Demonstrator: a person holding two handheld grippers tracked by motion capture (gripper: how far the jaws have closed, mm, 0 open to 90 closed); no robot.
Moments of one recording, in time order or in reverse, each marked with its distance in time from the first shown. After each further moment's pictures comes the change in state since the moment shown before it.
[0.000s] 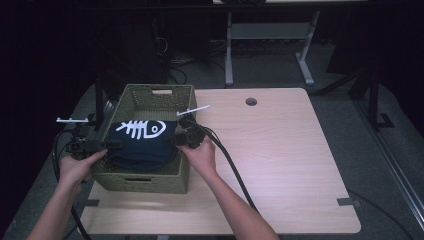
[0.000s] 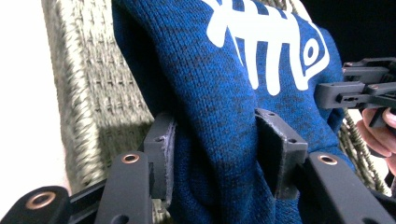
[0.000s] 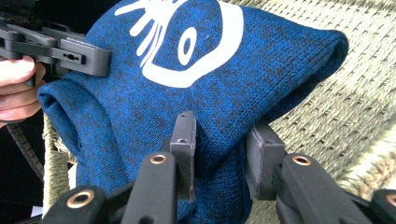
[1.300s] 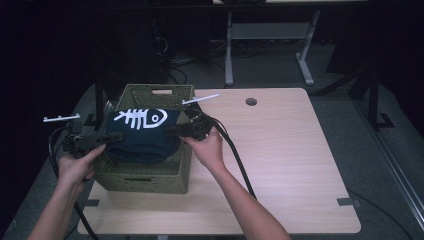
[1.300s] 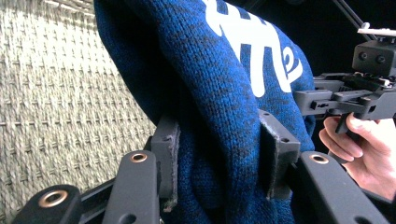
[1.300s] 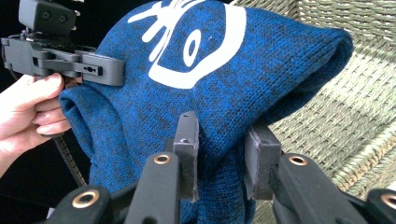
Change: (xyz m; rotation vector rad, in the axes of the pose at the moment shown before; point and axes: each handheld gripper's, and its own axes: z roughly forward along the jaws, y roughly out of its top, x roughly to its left) left arm -0.031 0.001 -0.017 -0.162 -0.156 0.008; right arm 0.017 0.021 -0.046 -0.066 0.056 -0.041
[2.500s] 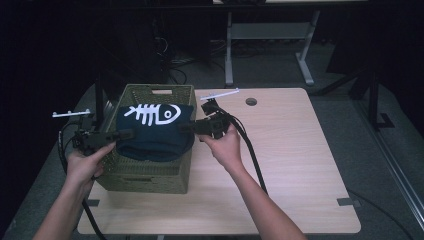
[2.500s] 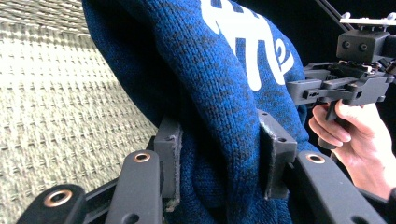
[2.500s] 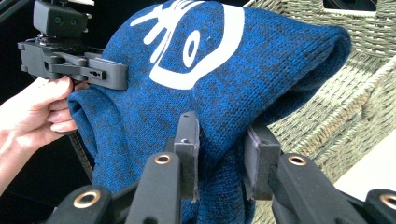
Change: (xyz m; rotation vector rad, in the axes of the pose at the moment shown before) left arm -0.037 0.006 0.013 0.011 -0.074 0.080; right arm -0.004 -0.001 -0.049 -0.034 0.017 -0.013
